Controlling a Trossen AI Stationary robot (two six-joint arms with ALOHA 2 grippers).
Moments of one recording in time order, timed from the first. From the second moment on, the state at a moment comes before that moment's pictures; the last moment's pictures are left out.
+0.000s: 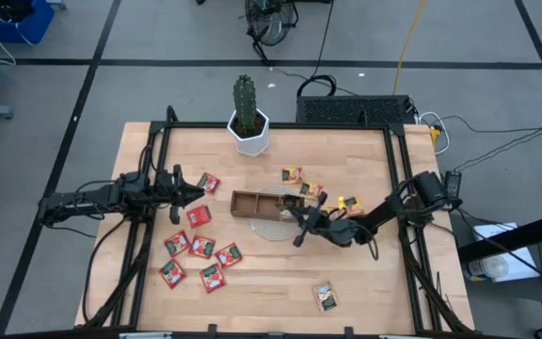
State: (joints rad) left arm 0.11 0.04 0.07 -0.10 0.02 -0.16; right arm 0.33 1.90 0.57 1.28 0.86 -0.15
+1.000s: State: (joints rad) left arm 0.11 0.04 0.07 -0.10 0.02 -0.16; right arm 0.32 1.92 0.58 1.20 0.92 -0.18
